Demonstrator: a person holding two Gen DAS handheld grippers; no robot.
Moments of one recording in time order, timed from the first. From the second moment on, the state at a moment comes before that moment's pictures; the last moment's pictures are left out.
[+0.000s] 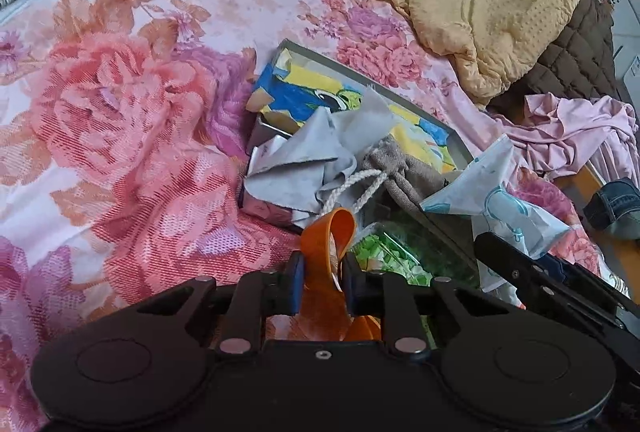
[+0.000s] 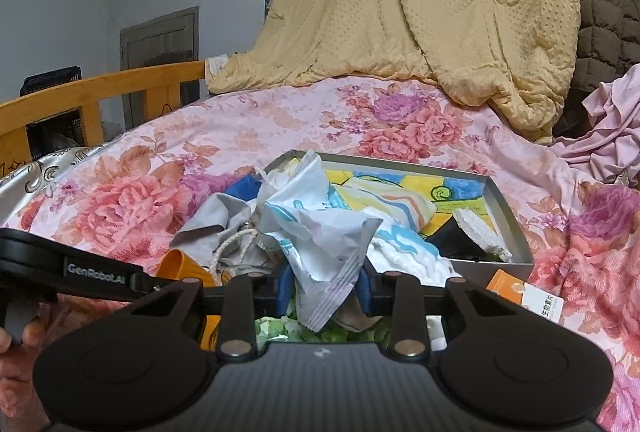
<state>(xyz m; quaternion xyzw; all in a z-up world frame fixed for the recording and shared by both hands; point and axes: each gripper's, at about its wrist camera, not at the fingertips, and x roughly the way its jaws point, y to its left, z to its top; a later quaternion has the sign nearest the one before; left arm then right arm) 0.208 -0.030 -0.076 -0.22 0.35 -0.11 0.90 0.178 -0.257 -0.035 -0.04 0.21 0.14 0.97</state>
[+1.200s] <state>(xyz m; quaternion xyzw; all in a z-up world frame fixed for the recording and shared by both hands) 0.204 -0.081 0.039 -0.22 0.22 -0.11 0.95 0.190 -0.335 -0.006 0.08 0.14 0.07 0.98</state>
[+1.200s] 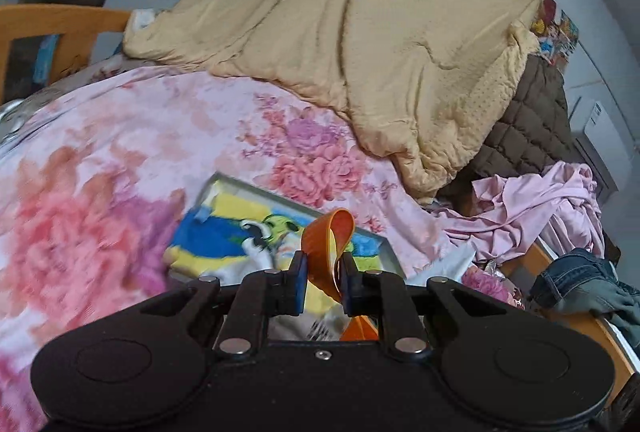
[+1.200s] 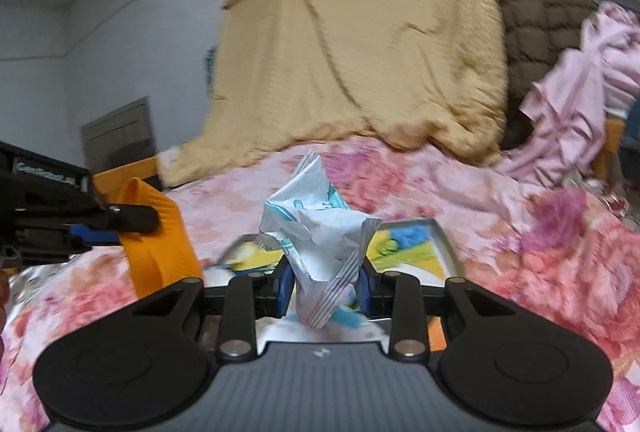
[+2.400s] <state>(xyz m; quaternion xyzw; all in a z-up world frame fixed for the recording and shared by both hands) 0.392 -0.140 -0.016 -0.21 0.33 -0.11 0.92 0.325 -0.357 -0.047 0.06 0.23 0.07 0.97</state>
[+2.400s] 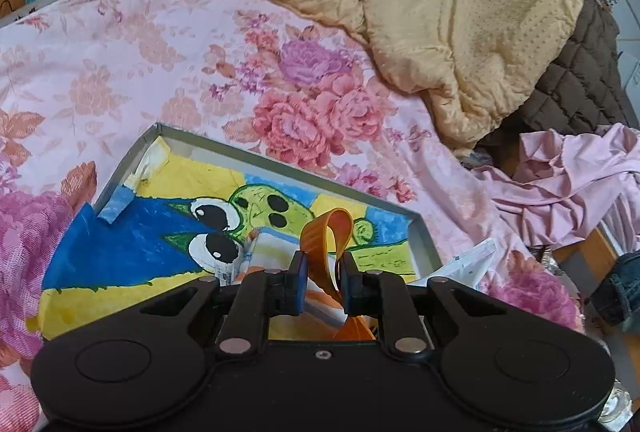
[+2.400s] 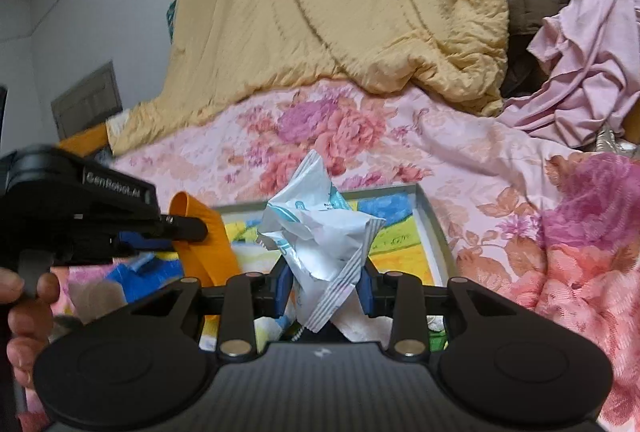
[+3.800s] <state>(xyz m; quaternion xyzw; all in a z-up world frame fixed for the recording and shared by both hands) 0.362 -0.137 -0.011 -0.16 0.32 -0.06 0.93 0.305 -0.372 -0.023 0.07 0.17 0.05 0.98</state>
